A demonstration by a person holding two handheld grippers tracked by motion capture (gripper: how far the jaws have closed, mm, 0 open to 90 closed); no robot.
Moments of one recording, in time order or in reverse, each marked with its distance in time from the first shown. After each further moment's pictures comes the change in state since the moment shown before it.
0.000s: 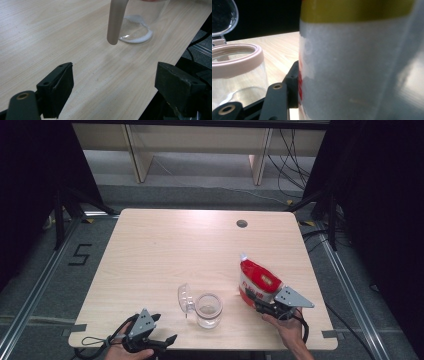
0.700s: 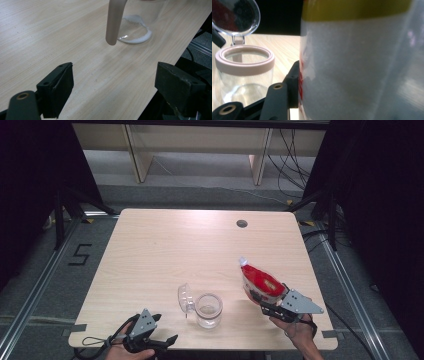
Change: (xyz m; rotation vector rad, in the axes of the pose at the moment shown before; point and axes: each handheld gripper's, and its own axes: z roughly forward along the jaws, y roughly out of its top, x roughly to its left) left arm 0.000 0.002 0.000 0.006 0.009 0.031; right arm 0.005 0.024 -0.022 -0.042 0.029 -0.185
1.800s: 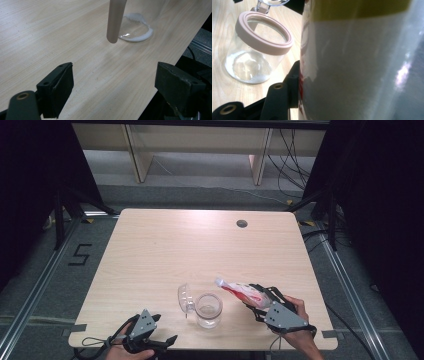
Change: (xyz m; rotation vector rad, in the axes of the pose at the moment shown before) left arm -0.001 -0.002 0.002 -0.010 -0.008 -0.015; right arm 0.024 0.022 0.004 0.107 0.053 -0.463
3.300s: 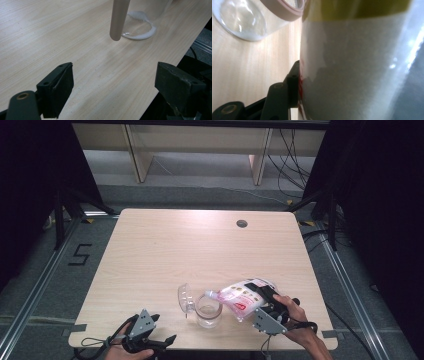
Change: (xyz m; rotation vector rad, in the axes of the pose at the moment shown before) left arm 0.002 -0.003 0.001 0.009 0.012 -0.032; right arm 0.003 0.007 0.015 0.161 0.017 -0.419
